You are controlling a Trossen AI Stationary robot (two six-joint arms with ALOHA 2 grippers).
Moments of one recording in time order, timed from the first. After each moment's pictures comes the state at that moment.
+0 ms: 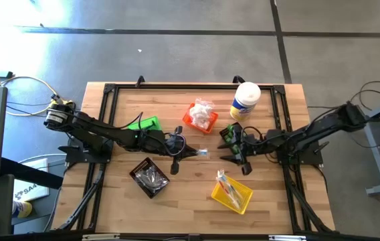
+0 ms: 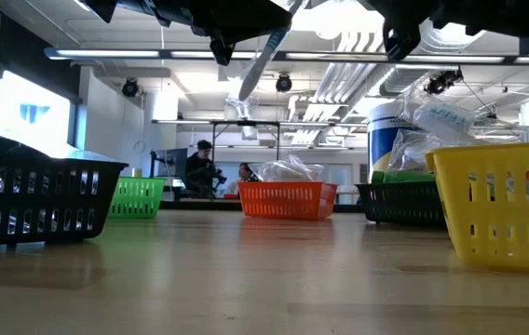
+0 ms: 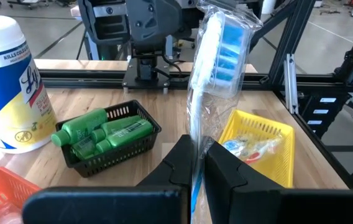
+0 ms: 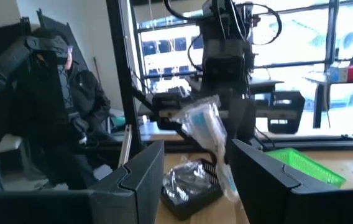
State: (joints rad) left arm -0.18 1.46 0.87 0.40 -0.11 -0.08; right arm 0.24 1.13 0.38 0.89 0.05 0.10
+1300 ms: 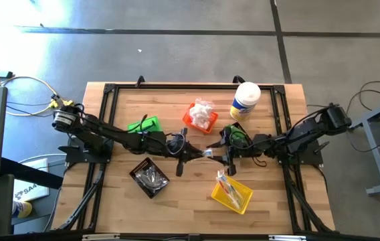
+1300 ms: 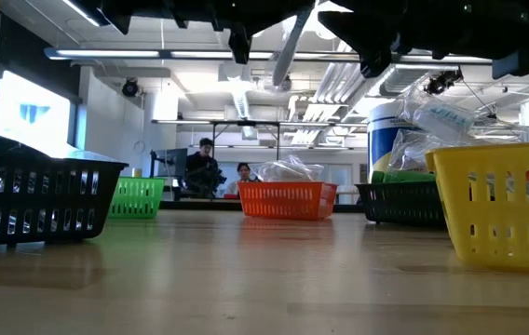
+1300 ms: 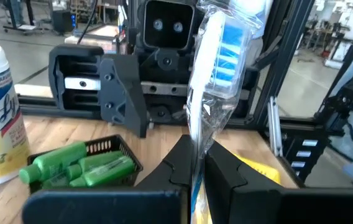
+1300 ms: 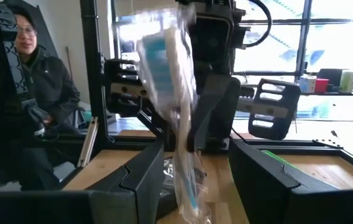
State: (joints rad) left arm -0.18 1.56 0.88 0.66 -0.09 -0.14; right arm 0.23 1.44 0.44 1.16 0.13 -0.01
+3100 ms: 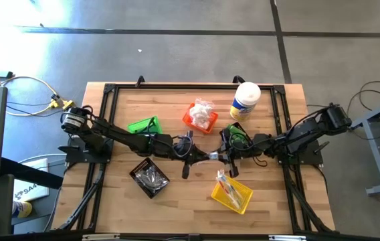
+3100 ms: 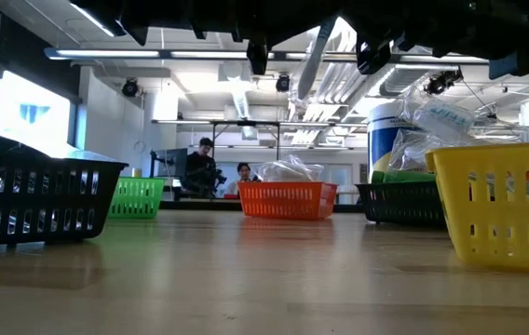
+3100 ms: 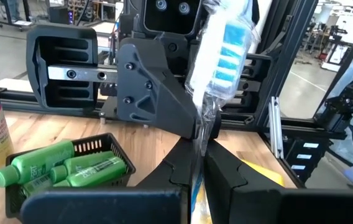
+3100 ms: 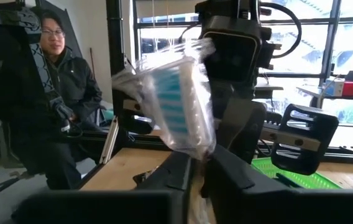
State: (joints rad) left arm -0.18 1.67 0.94 0.72 -0.09 -0.17; right arm 0.23 1.44 0.44 1.16 0.03 0.00
